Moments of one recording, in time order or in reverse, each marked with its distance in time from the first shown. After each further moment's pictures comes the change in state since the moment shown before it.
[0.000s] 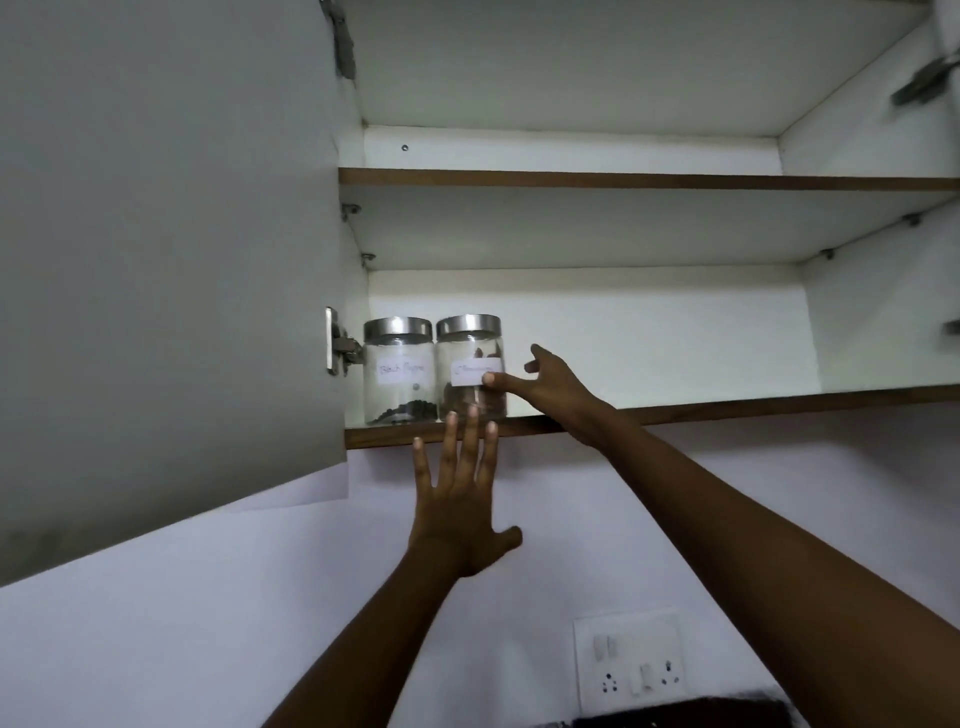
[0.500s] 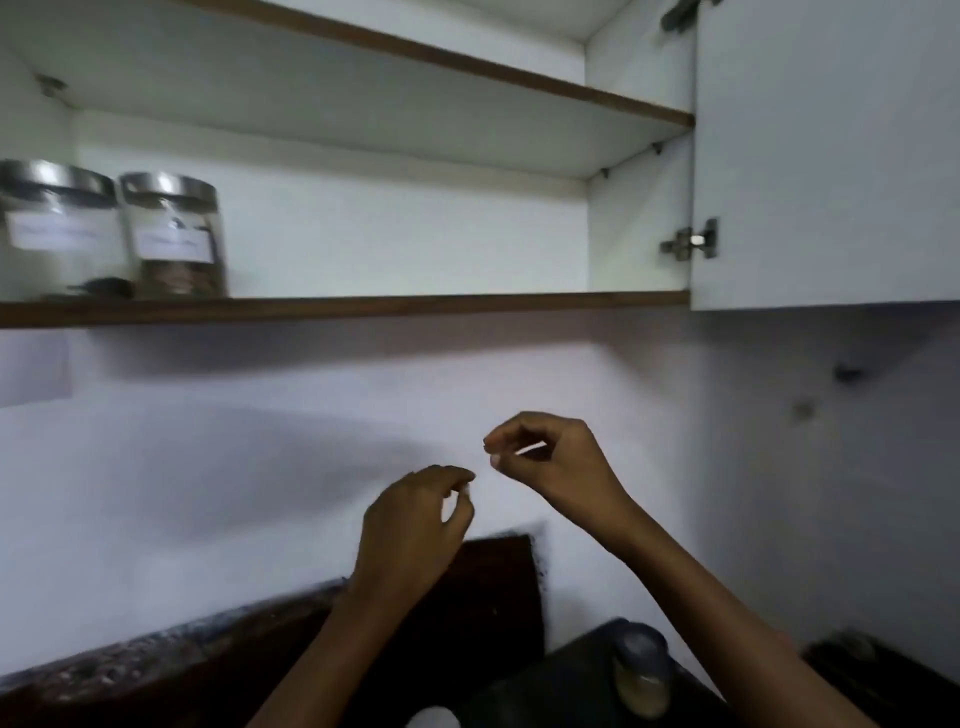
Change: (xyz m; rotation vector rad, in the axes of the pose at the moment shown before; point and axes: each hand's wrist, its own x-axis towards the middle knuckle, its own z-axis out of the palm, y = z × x) left_hand -0.089 0.244 -0.040 -0.786 0.006 -0.027; right_hand -0.237 0.110 -0.177 -0.105 0.079 0.006
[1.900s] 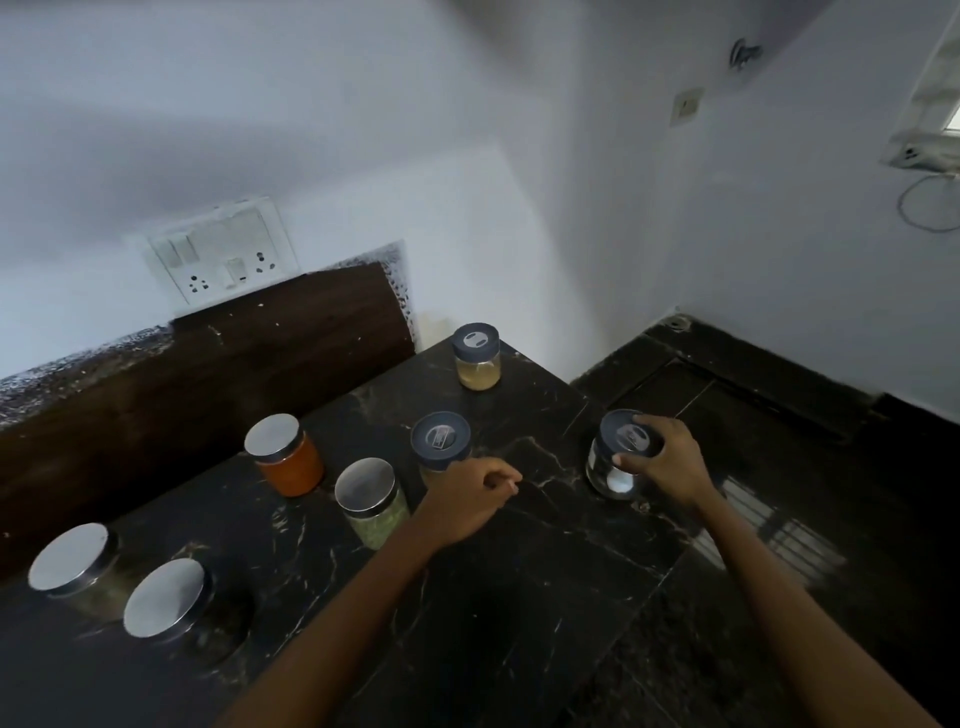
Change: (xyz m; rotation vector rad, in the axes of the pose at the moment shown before) left_hand -0.218 0.132 0.224 -0.524 -1.093 -0.225; right_hand -0.357 0.309 -0.172 -0.490 0.135 0.881
